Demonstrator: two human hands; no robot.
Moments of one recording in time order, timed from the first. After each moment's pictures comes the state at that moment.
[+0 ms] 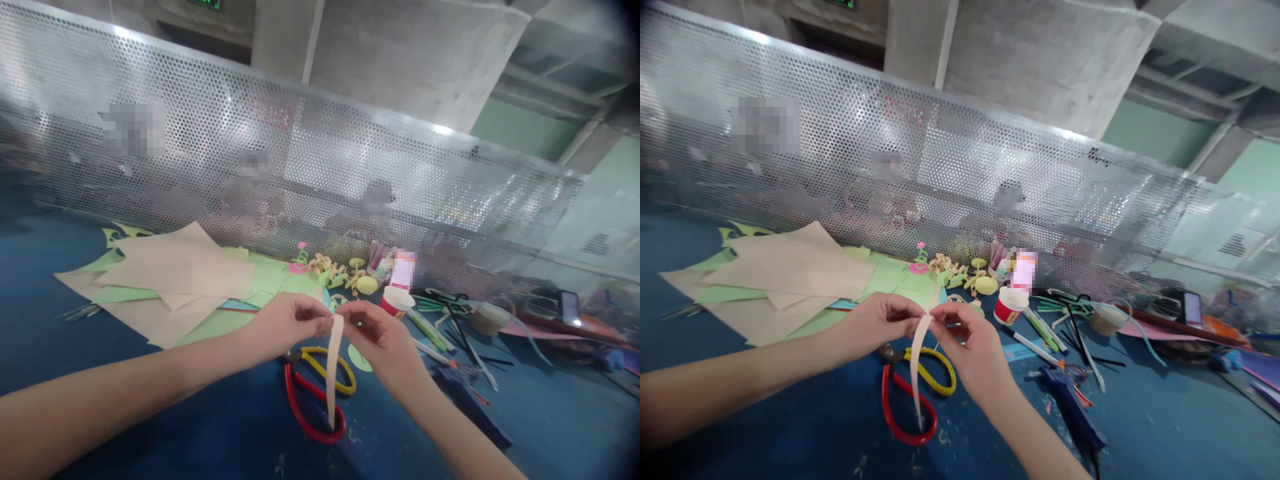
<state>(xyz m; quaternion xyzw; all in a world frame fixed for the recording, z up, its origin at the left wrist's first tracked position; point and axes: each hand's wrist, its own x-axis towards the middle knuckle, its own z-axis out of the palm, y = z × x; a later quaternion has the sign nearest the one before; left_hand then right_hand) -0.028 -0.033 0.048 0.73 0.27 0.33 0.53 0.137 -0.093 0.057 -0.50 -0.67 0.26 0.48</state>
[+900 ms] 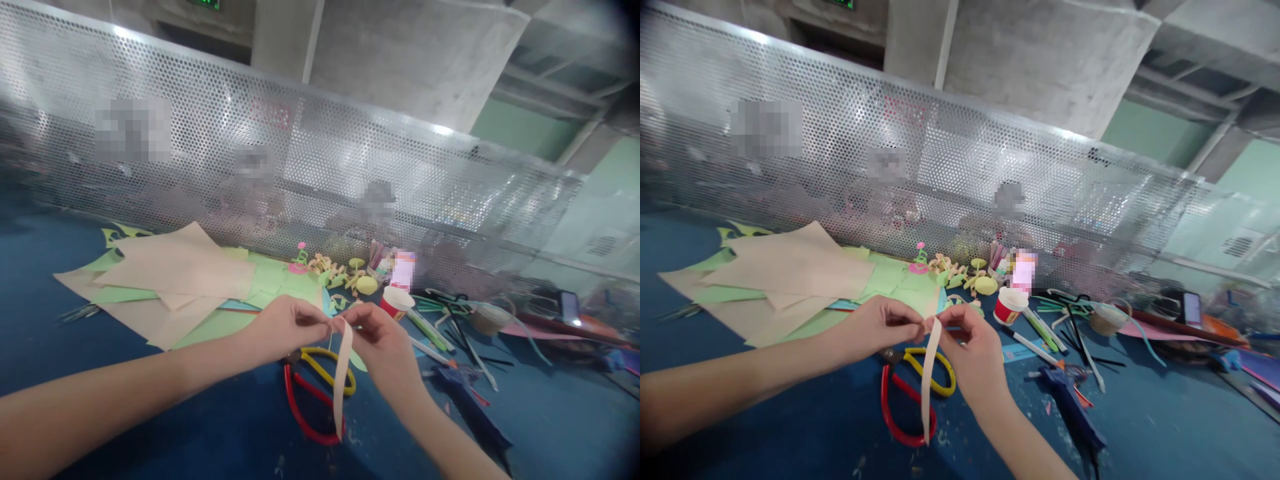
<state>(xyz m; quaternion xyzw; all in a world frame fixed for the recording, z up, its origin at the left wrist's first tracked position) -0.030 -0.033 0.046 0.76 0.29 0.30 0.49 0.133 -0.091 0.045 -0.50 -0.60 0.30 0.55</state>
